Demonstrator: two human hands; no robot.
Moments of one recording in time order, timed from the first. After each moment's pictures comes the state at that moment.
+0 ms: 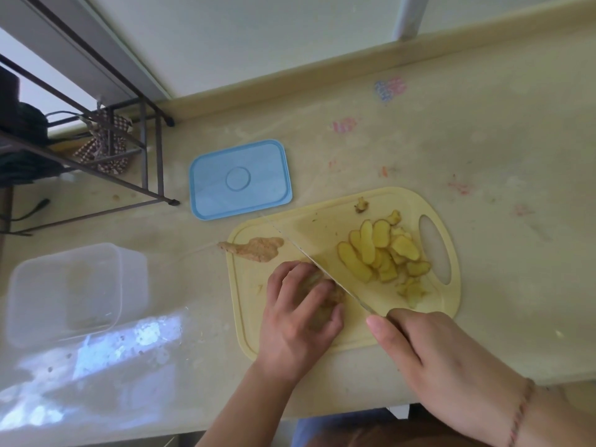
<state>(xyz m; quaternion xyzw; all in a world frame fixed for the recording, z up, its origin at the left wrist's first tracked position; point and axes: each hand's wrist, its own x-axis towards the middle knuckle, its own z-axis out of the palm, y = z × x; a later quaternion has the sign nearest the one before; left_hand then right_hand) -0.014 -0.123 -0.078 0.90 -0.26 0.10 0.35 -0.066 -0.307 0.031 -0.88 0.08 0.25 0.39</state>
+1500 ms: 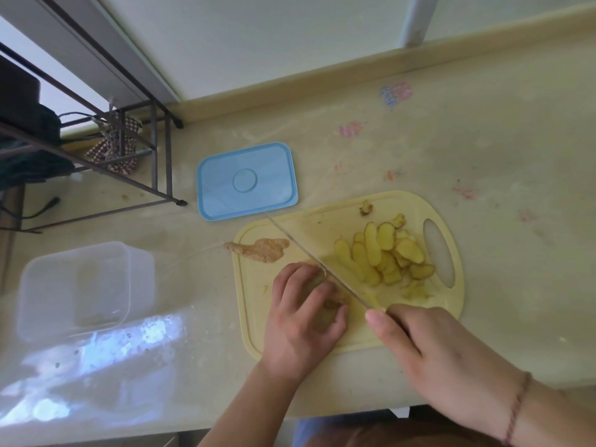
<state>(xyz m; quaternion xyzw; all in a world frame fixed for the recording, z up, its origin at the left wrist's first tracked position) -0.015 -0.122 -0.080 0.89 -0.25 0.11 0.36 -0.058 -0.305 0.033 -0.87 0.09 0.25 0.41</state>
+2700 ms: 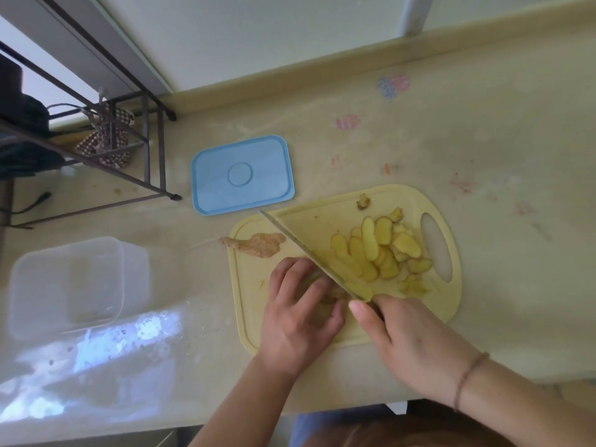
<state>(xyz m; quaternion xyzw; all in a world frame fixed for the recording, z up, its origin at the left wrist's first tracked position) -0.013 -0.123 -0.080 0.89 -0.26 0.10 0.36 -0.054 -0.295 0.003 -0.90 0.06 0.23 0.37</state>
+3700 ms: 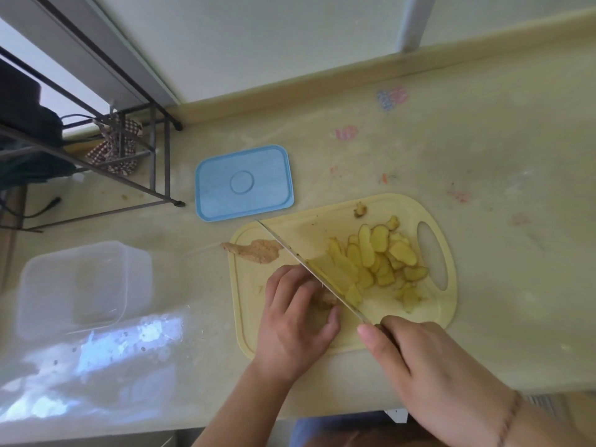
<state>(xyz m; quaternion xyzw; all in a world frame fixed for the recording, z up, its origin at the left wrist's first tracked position) -0.015 -0.124 -0.076 0.89 -0.24 0.10 0.37 -0.071 -0.305 0.030 -0.89 0.07 0.23 0.38</state>
